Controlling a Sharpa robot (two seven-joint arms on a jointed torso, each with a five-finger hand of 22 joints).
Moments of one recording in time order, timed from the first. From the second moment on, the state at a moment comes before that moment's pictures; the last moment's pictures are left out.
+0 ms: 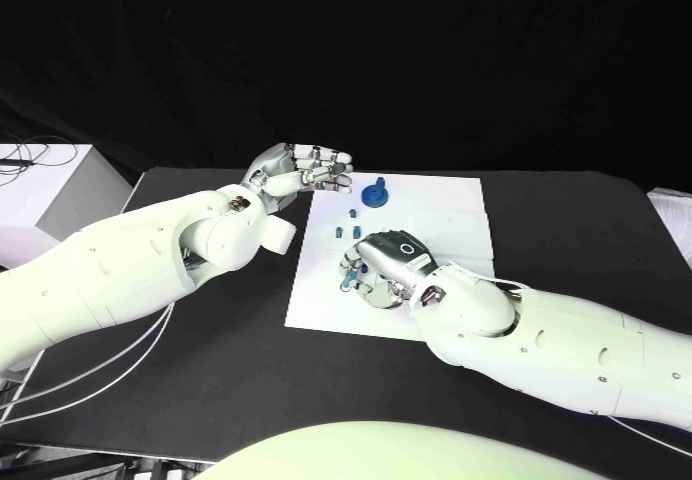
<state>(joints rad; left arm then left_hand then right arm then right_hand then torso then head) 0.92 -0.89 0.33 1.53 -0.29 -0.17 0.29 1.41 -0.19 0.51 0.09 0.31 0.88 0.22 0.20 0.28 1.03 0.18 0.12 0.07 0.93 0.13 0.32 0.28 0.18 0.82 0.23 0.41 0.36 1.08 -0.52 -0.15 1.56 -1.78 -0.50 -0.22 1.37 -0.22 0.69 0.02 0.10 1.11 0.11 0.23 0.43 1.27 0.08 0.10 0.12 1.46 -0.04 1.37 1.31 0.08 1.47 0.06 1.18 1.31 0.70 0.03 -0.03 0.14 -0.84</state>
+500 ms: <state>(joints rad) 0.92 -0.89 0.33 1.53 -0.29 -0.17 0.29 1.41 -0.19 0.51 0.09 0.31 0.88 0.22 0.20 0.28 1.03 0.18 0.12 0.07 0.93 0.13 0.32 0.28 0.18 0.82 0.23 0.41 0.36 1.07 -0.51 -0.15 1.54 -1.78 -0.50 -0.22 1.37 -0.22 0.69 0.02 0.10 1.11 0.11 0.23 0.43 1.27 0.09 0.10 0.12 1.47 -0.04 1.37 1.31 0.08 1.47 0.06 1.18 1.31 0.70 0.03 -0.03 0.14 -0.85</state>
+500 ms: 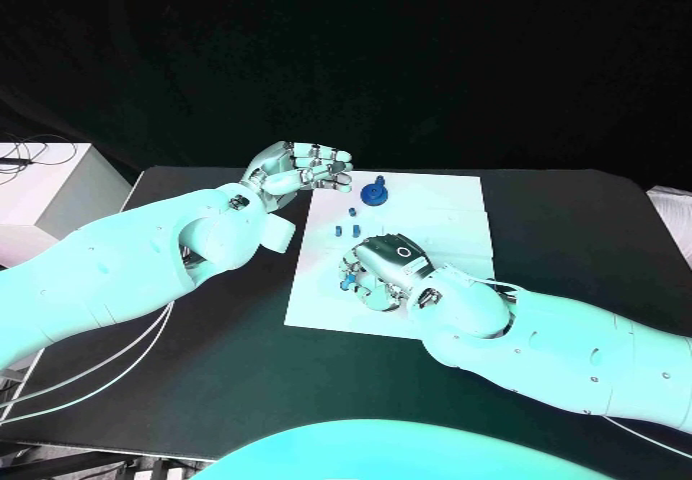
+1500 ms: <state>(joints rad) 0.92 -0.89 0.33 1.53 -0.29 -0.17 0.29 1.41 -0.19 0.51 0.09 0.31 0.88 0.22 0.20 0.28 1.03 0.18 0.12 0.07 0.93 0.13 0.32 0.28 0.18 0.82 0.23 0.41 0.36 1.07 -0.50 -0.16 1.52 -1.74 -0.49 -0.17 1.34 -0.27 0.48 0.04 0.19 0.93 0.12 0.13 0.40 1.06 0.10 0.09 0.10 1.45 0.01 1.25 1.15 0.11 1.40 0.10 0.90 1.19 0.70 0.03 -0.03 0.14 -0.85</state>
